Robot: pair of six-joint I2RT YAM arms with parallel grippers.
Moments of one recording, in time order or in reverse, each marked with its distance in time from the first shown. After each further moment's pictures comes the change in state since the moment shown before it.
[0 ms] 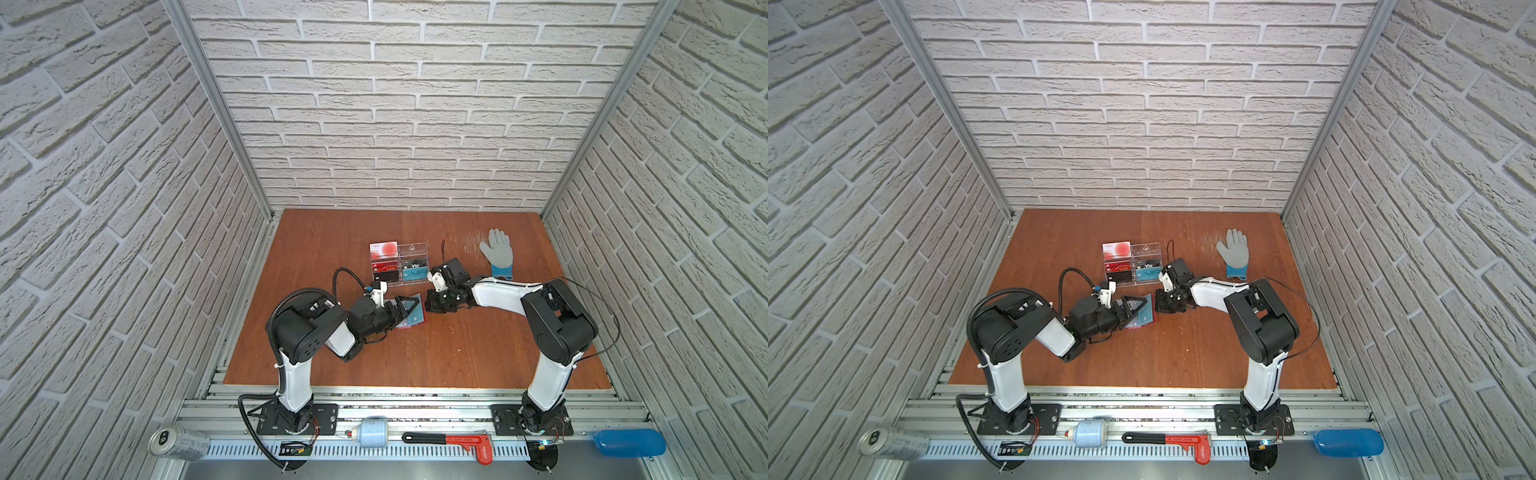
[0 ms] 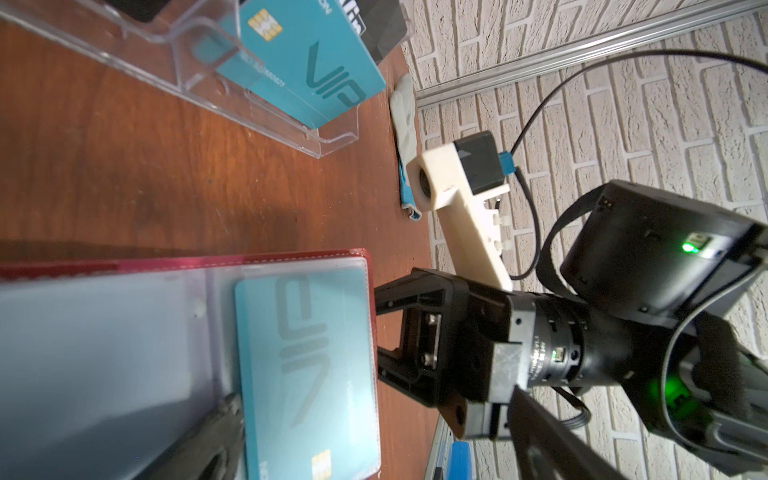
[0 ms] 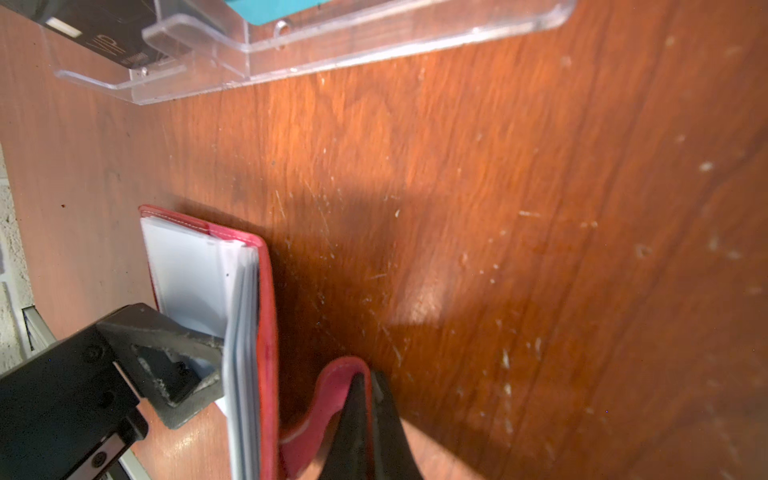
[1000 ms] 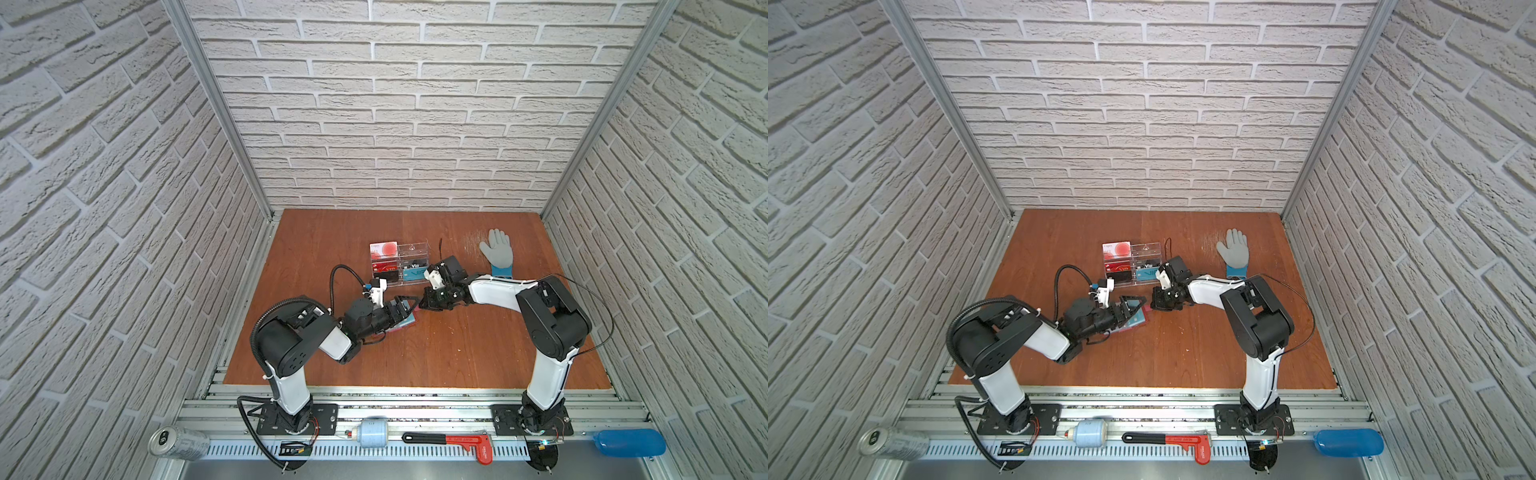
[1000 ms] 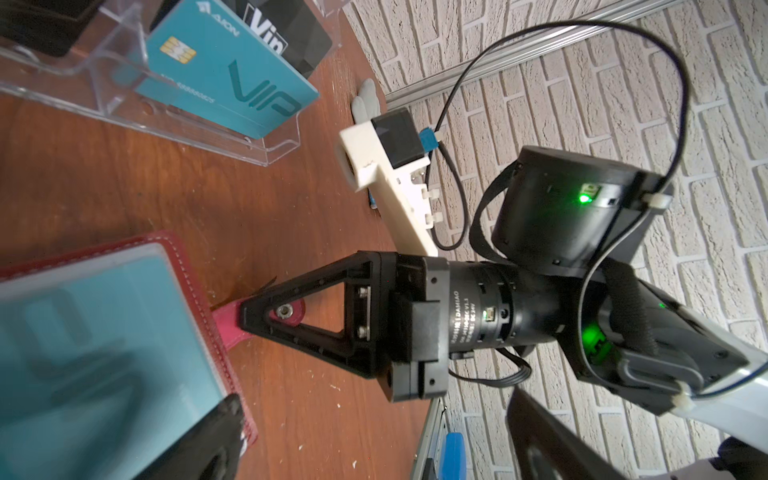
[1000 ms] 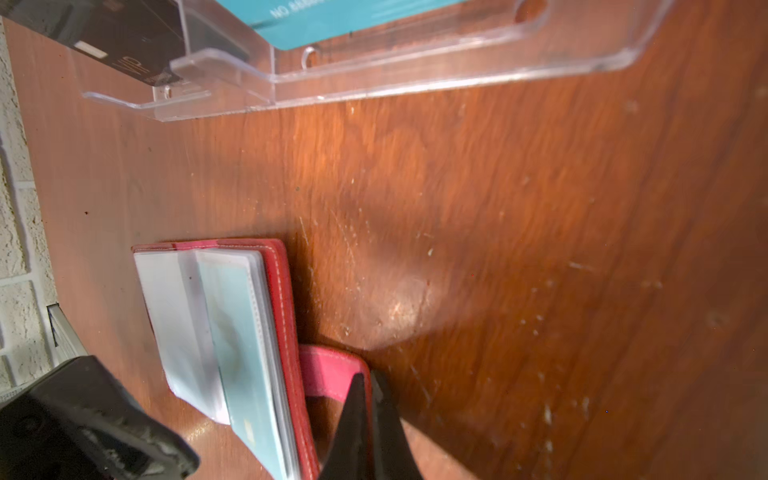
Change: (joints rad) left arm -0.002 -0.151 -0.045 -0.054 -0.018 0.048; right arm 0.001 0.040 0.040 0.011 -0.031 0.006
